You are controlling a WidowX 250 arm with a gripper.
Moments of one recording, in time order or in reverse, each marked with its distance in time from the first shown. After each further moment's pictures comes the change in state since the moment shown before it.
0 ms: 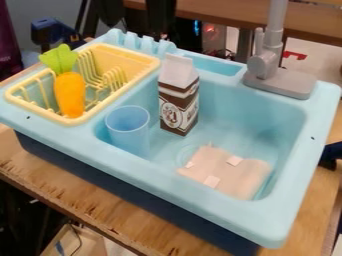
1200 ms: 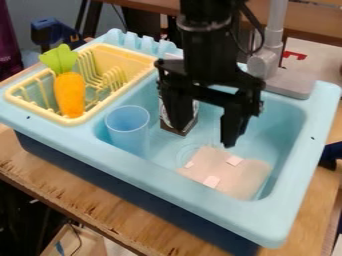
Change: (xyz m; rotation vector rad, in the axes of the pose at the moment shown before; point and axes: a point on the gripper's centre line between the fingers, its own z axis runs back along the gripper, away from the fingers) arm -0.034 -0.083 -0.081 -0.062 0.088 -0.101
